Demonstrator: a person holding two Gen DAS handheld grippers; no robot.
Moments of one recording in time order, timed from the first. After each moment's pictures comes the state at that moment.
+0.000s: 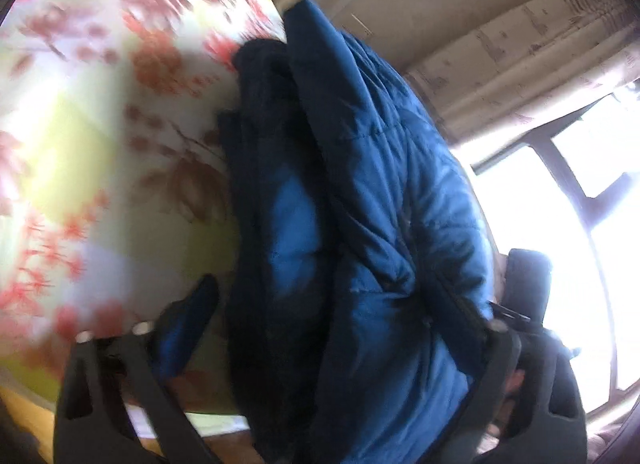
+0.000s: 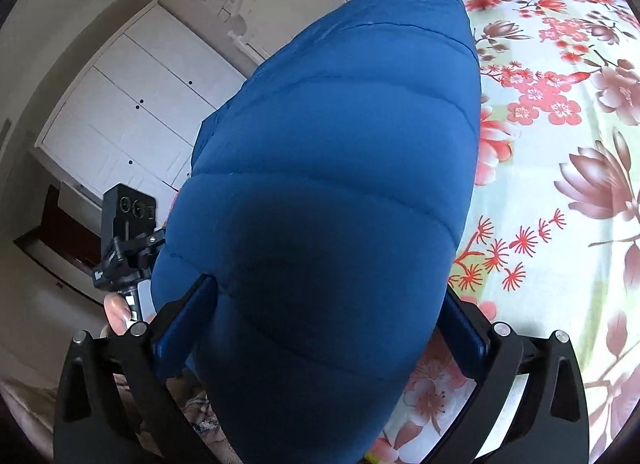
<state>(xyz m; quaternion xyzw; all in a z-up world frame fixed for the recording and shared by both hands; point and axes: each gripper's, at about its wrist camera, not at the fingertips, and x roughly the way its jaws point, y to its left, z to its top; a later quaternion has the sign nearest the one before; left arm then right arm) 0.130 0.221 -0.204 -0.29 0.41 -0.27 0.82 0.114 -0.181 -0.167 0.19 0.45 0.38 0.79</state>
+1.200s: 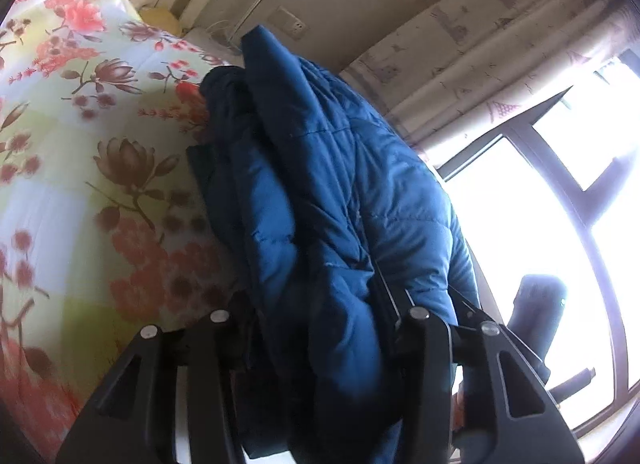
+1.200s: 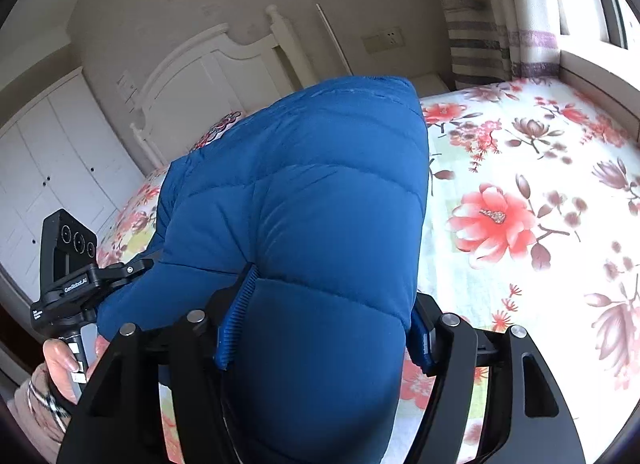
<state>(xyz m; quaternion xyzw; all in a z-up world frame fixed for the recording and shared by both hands) 0.285 0.041 -0.171 -0.25 0.36 -0.31 0.85 0.218 -0.326 -0.144 0.17 0.34 0.15 0.91</state>
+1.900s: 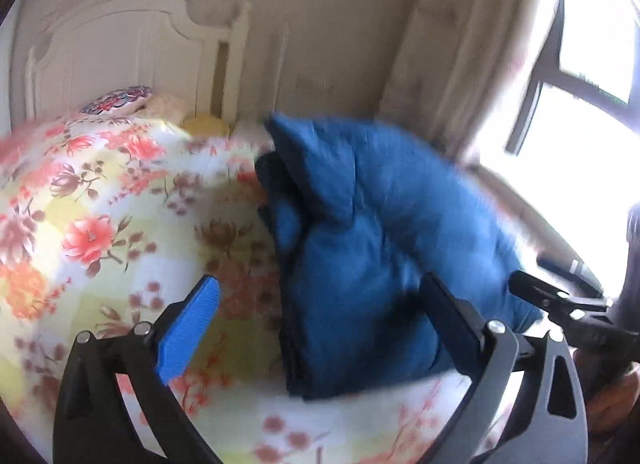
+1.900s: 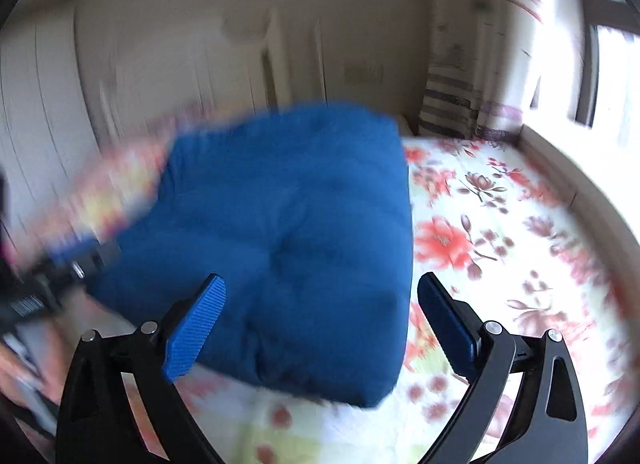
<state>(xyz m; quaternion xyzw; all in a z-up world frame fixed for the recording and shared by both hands) 0.202 0.014 -0.137 -0.03 0.27 -0.16 0.95 0.161 -0.266 -0.124 -0.03 0.35 0.04 0.94</state>
